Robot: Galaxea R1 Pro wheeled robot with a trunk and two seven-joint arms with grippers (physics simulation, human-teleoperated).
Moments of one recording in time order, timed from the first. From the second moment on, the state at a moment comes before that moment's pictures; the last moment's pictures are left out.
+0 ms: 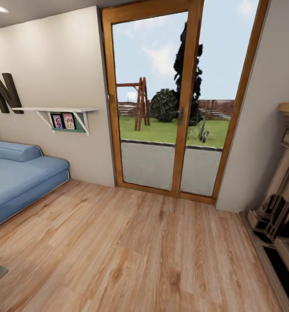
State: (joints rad) left arm 0.04 -0.05 0.01 -0.59 0.00 0.02 0.09; right arm -0.19 -0.14 0.00 -0.35 0.14 0.03 -0.01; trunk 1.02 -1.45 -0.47
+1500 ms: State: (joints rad) left arm 0.04 -0.04 0.01 -0.59 0.00 0.02 0.09; right arm -0.19 -0.14 0.00 -0.35 0.14 0.03 -0.01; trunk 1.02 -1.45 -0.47
